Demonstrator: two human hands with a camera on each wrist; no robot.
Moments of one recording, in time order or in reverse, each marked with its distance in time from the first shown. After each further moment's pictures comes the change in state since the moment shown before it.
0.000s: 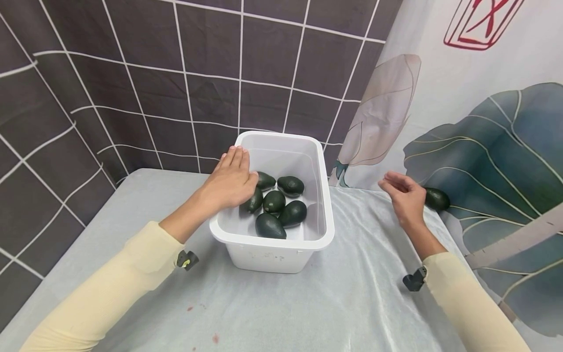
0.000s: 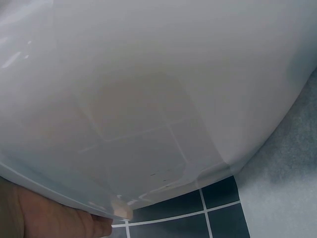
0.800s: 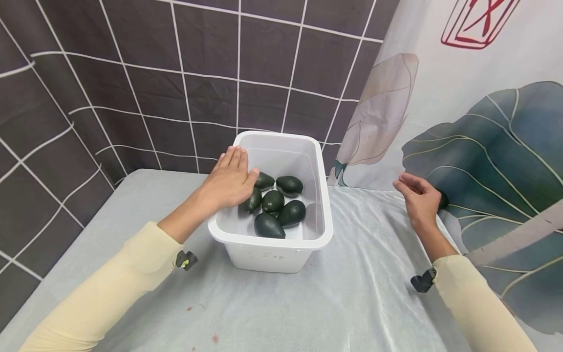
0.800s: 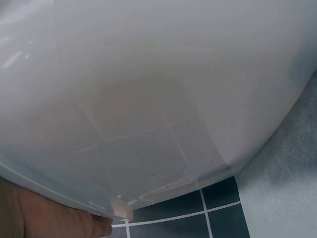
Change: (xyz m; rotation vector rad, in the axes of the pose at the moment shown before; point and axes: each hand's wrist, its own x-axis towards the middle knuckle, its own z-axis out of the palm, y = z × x) left_hand 0.001 0.001 0.001 -0.008 -0.018 -0.012; right_hand 0.004 0.001 -0.030 -0.092 0.107 0.055
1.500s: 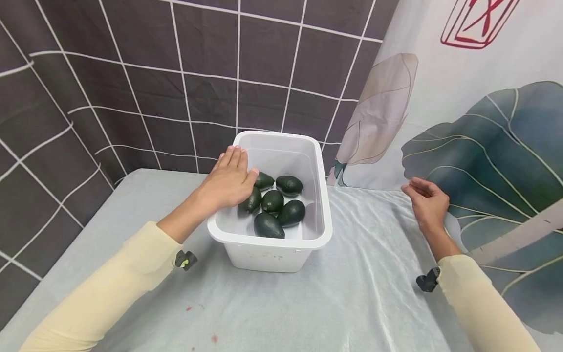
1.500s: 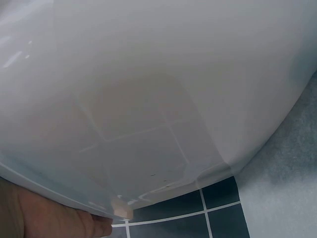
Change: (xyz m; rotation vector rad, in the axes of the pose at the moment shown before) left_hand 0.000 0.000 0.000 0.001 0.000 0.002; right_hand 0.014 0.020 -0.024 -0.149 0.046 0.055
